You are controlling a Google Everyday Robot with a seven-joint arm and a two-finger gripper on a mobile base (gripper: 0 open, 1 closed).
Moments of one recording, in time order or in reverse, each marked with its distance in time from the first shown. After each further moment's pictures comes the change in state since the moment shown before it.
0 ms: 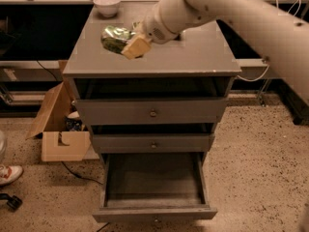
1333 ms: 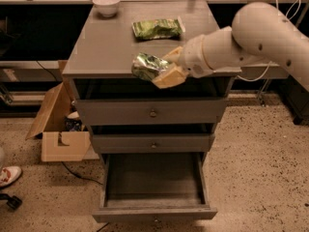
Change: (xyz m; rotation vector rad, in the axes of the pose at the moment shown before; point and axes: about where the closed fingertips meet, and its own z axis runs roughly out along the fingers) arm 0.092 0.044 -0.051 -0.015 -0.060 0.008
